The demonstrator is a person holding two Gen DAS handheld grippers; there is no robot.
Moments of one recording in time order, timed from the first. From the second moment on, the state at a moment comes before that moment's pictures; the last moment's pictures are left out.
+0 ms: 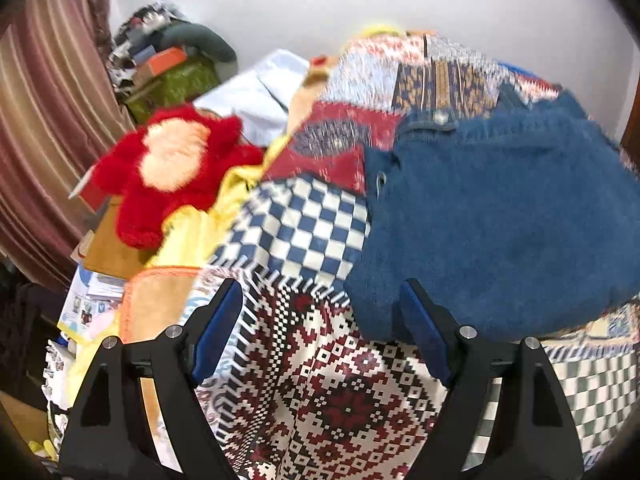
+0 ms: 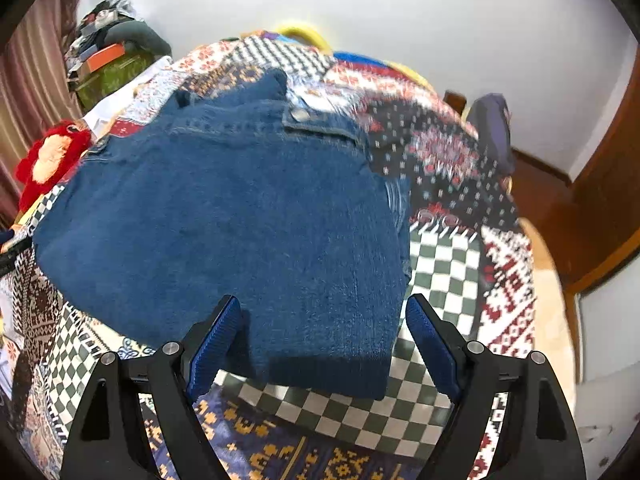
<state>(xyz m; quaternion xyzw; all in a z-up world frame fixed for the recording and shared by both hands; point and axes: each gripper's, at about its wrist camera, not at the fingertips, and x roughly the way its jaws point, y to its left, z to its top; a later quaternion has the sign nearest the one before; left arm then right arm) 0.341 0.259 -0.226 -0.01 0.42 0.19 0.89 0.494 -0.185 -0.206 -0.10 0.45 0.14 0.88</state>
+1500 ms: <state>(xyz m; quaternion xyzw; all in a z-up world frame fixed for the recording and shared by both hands) 0.416 0.260 -0.310 -0.45 0.40 0.02 0.80 0.466 -0.033 -0.244 -0.15 0.45 0.28 0.83</state>
